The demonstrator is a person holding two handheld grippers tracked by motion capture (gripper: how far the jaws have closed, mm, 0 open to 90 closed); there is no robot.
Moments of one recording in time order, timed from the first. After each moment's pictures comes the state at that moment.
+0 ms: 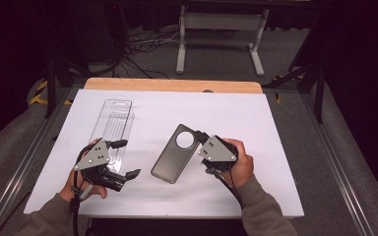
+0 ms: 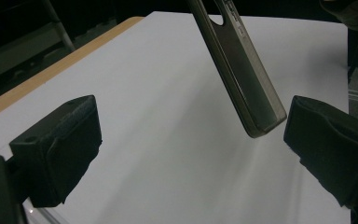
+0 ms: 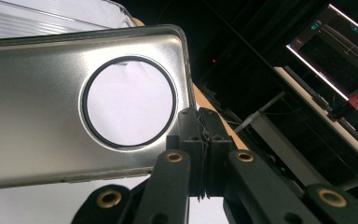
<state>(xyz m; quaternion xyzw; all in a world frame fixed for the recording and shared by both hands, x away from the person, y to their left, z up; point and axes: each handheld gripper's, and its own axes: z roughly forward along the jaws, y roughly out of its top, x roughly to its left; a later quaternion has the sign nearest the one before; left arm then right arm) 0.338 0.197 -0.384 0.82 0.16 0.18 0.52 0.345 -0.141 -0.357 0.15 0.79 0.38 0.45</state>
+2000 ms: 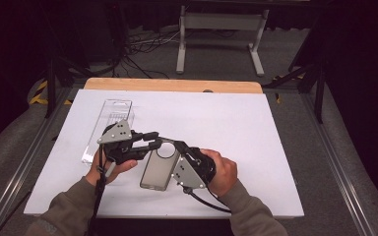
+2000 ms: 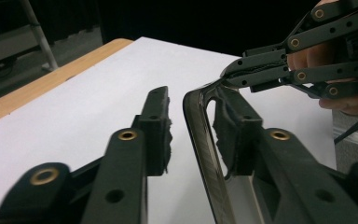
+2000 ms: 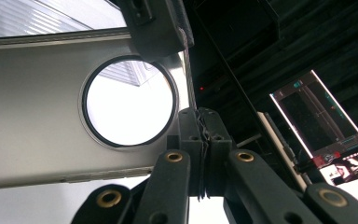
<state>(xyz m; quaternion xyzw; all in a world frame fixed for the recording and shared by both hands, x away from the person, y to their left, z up) 0.376 0.150 -0.355 0.81 0.18 0.12 0.55 0.315 -0.089 -0.372 0.03 0.78 0.34 0.52</state>
